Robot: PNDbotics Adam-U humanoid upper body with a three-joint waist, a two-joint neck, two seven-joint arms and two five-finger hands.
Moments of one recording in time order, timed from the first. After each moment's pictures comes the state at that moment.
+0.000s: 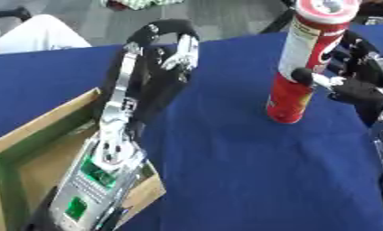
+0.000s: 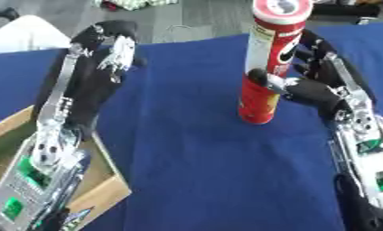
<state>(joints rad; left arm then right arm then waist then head) -0.77 0.09 -0.38 -1.85 -0.02 0.35 0.33 -0.62 -0.29 -0.09 -1.75 -0.08 0.33 -0.02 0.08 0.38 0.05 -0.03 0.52</state>
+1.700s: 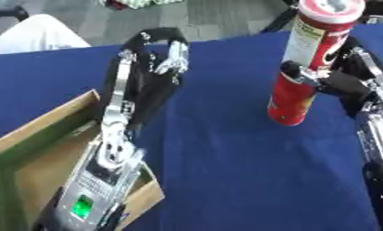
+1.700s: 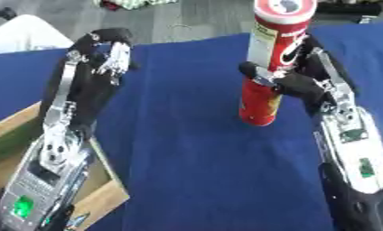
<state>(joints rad) -0.79 0.06 -0.32 -1.77 -0.06 0.29 0.33 -0.73 -0.28 -0.09 -1.63 -0.10 0.29 -0.02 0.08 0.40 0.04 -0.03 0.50</state>
